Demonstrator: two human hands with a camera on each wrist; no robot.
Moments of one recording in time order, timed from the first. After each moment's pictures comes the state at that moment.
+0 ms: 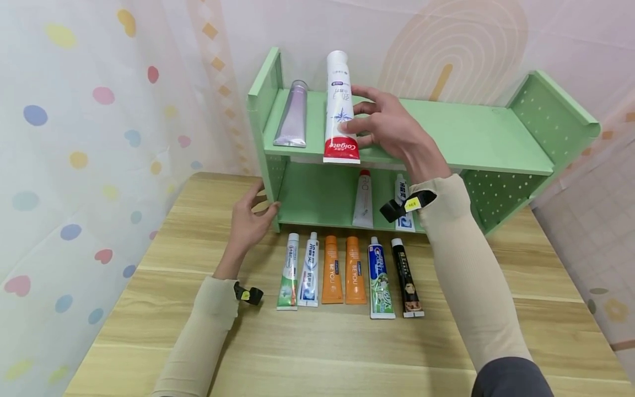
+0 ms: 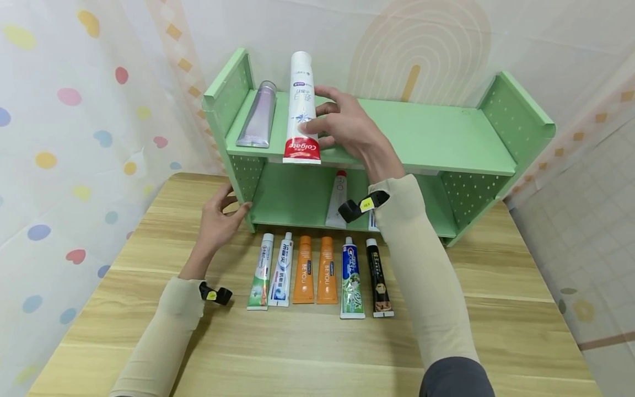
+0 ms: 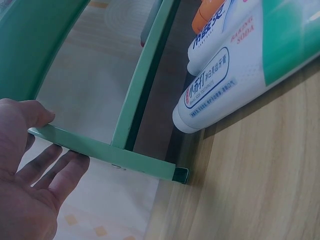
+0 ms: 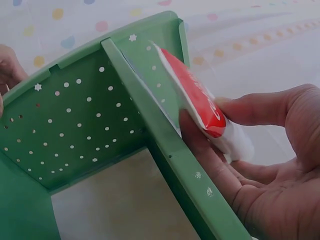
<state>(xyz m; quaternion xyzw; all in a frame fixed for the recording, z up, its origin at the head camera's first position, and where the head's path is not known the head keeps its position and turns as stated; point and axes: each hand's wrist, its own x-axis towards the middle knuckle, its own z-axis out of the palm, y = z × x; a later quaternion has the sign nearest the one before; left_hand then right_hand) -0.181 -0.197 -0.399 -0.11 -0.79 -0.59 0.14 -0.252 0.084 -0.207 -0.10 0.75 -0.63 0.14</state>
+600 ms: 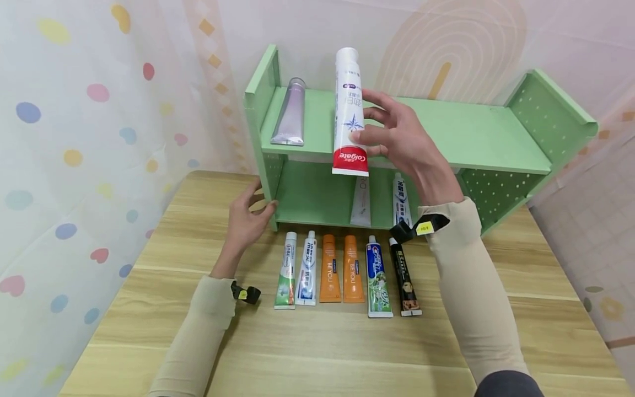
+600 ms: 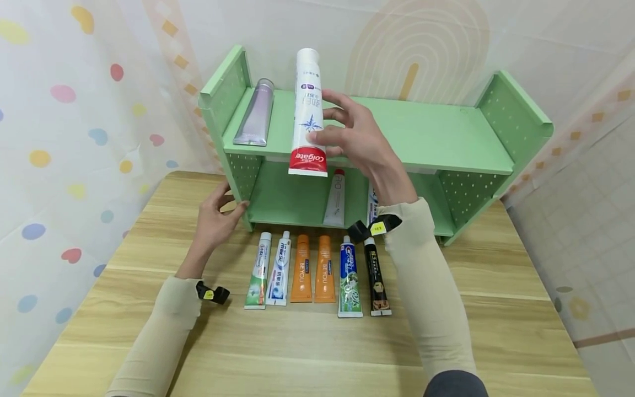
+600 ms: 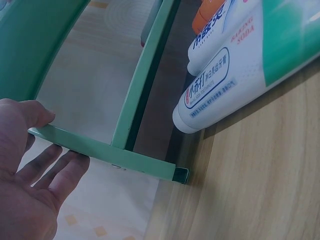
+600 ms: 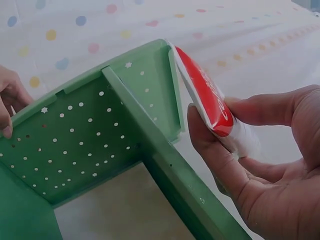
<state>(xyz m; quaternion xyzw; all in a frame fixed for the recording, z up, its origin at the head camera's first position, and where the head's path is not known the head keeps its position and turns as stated) -0.177 -0.196 -0.395 -0.11 -0.78 -0.60 0.13 -0.220 0.102 -0.220 -0.16 0.70 -0.69 0.10</state>
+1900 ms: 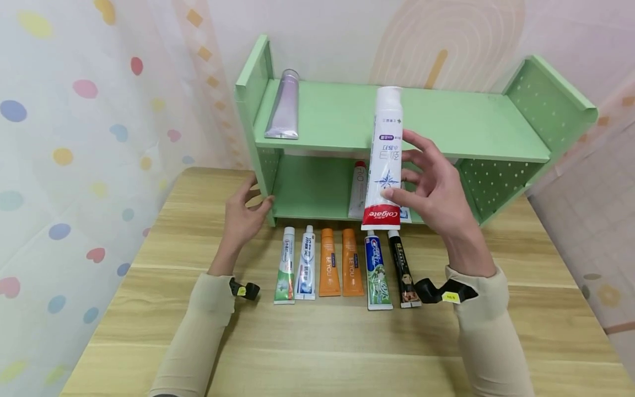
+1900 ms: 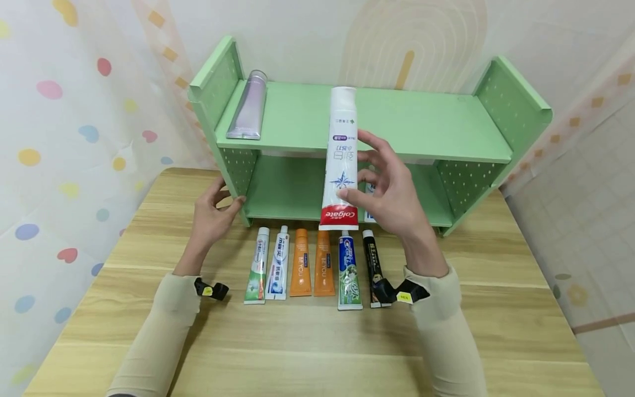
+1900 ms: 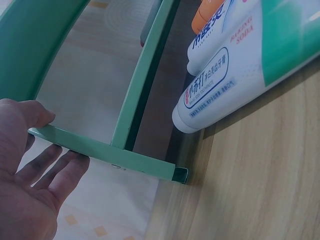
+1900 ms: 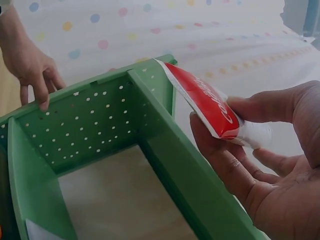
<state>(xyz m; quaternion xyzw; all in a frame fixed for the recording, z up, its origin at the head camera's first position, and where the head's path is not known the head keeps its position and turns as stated) -0.184 -0.201 -0.403 -0.11 -0.79 -0.59 0.14 -0.137 0.150 -0.274 -0.25 0.69 -0.68 -0.04</state>
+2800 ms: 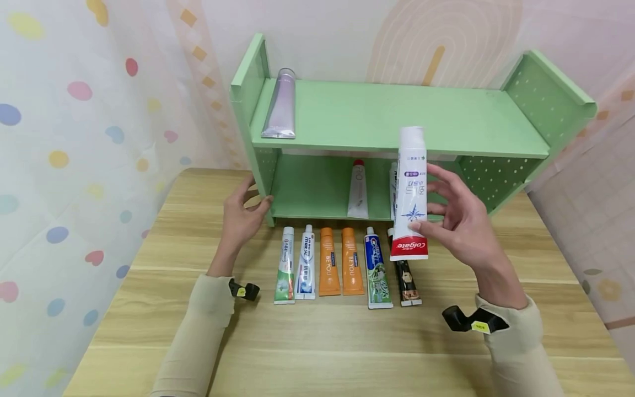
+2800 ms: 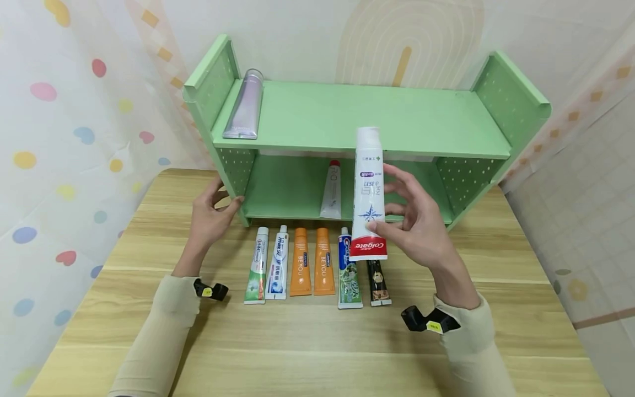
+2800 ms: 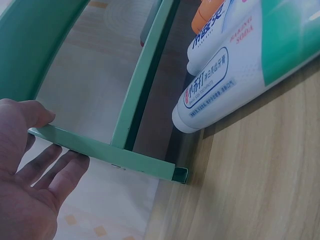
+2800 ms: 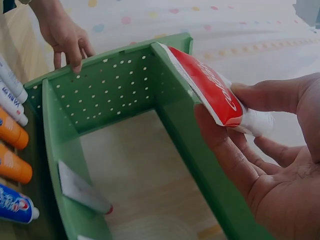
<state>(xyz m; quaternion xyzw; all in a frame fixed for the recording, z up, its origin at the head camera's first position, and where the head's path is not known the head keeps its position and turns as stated) -0.197 -0.209 -0.422 -0.11 -0.78 -0.59 0.14 -0.103 0.194 -0.307 -0.24 0.73 -0.63 -0.06</state>
